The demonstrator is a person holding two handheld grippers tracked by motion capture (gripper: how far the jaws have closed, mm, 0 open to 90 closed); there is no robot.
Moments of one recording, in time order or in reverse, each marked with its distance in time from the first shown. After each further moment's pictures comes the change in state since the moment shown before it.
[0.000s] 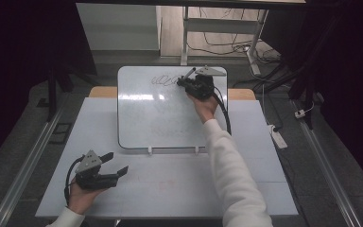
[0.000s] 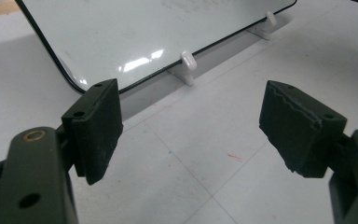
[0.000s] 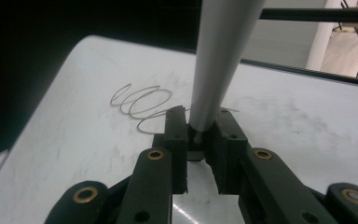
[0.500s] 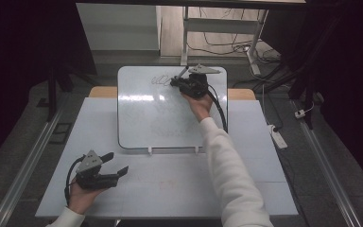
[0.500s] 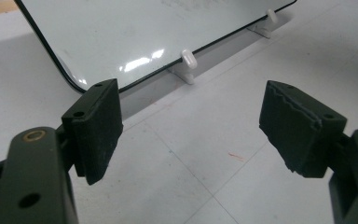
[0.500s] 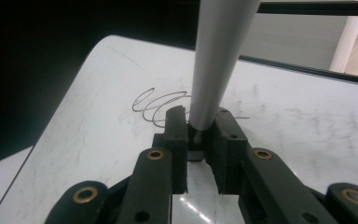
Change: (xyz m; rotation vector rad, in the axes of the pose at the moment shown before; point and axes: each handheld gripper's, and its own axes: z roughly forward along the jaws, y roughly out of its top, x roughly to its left) left arm -0.001 0.000 -0.001 0.002 0.002 0.006; right arm 0.007 0.004 0.015 0.018 0.074 0.014
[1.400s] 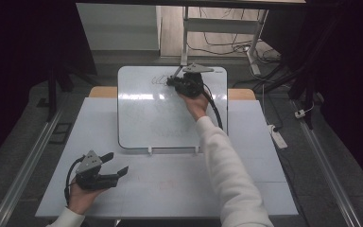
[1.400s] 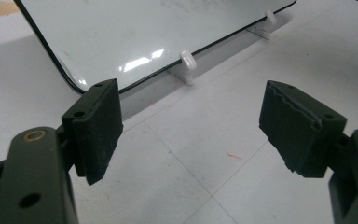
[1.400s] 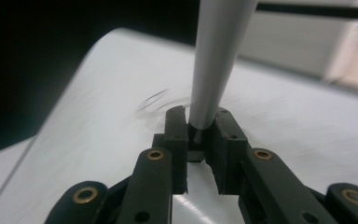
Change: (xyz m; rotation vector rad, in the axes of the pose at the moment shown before) left arm -0.001 0.000 -0.002 -0.008 0.000 0.001; right arm 0.007 0.008 0.008 0.004 -0.036 -0.032
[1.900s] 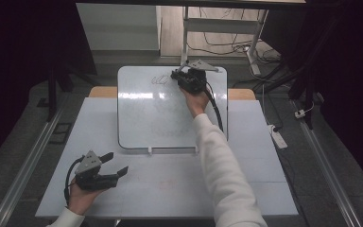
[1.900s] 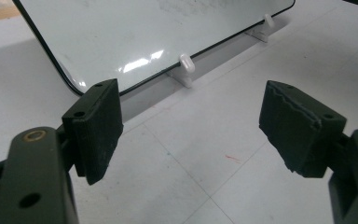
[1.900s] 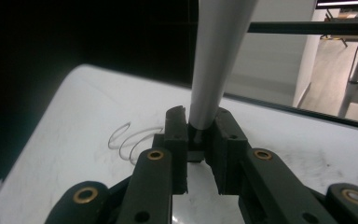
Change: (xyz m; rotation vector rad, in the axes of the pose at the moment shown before) left arm 0.000 0.000 0.000 -0.006 -0.001 0.000; right arm -0.006 0.002 0.000 -0.083 -0.071 0.083
